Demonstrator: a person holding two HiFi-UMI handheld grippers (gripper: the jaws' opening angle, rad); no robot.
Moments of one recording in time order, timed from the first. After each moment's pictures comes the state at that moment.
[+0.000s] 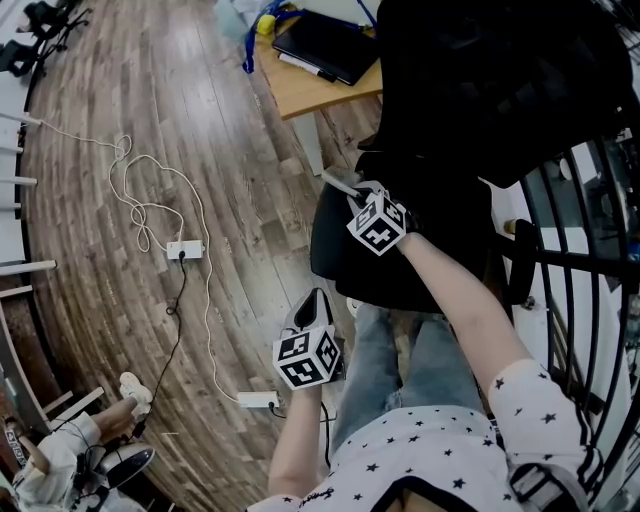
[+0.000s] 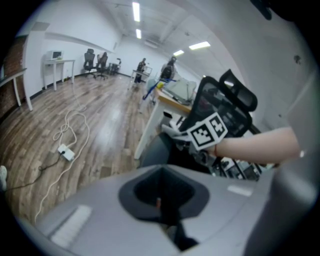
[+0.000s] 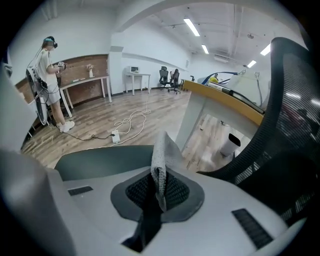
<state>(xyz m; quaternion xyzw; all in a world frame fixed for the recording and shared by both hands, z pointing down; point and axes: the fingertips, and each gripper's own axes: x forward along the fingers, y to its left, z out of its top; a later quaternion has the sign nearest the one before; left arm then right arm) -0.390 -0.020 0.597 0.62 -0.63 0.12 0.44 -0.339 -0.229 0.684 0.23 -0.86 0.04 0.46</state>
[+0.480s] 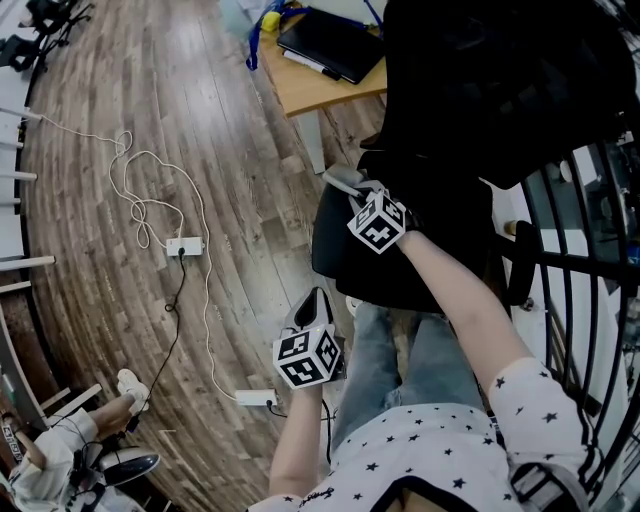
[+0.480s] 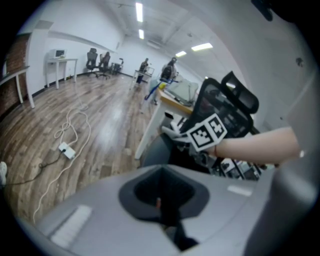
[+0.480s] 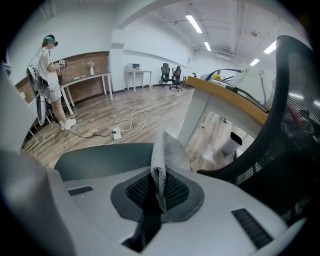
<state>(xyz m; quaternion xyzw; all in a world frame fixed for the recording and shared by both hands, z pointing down) -0.393 -0.018 0.598 0.62 -0.64 0.11 0.45 -0.341 -0.227 0.691 0.22 -0.85 0.04 0.47</state>
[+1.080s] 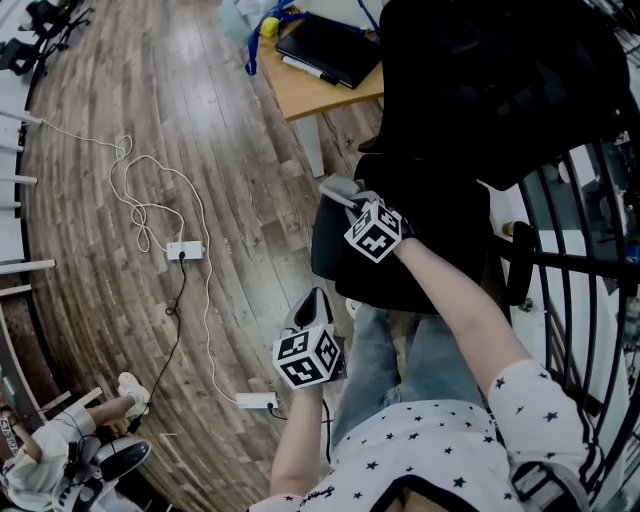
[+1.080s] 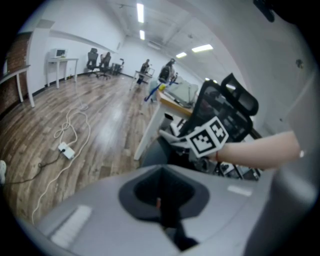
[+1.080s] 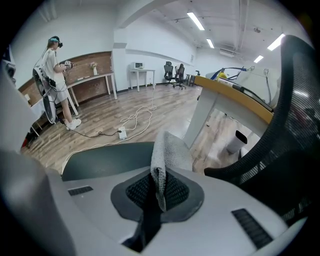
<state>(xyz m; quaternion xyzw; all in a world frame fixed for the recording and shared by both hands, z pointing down) -0.394 -0.020 0.592 0.62 -0.64 0.11 0.45 -0.346 -0.203 0.690 0.19 -0.85 0.05 0.48</state>
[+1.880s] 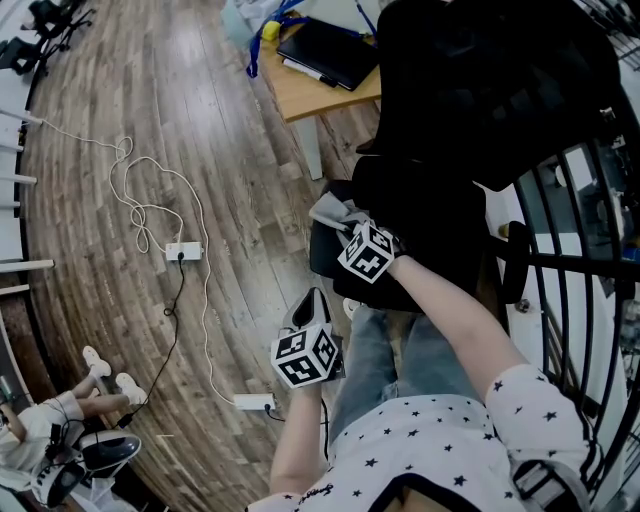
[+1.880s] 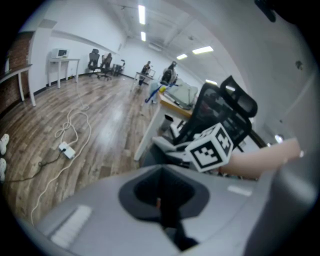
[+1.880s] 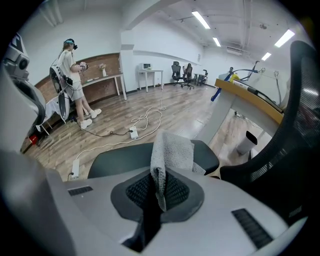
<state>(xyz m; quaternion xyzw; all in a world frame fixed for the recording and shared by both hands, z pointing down) -0.396 -0.013 0.587 0.62 -0.64 0.10 0.45 -0.359 -0.143 0.691 0.15 -0.86 0.06 0.48</state>
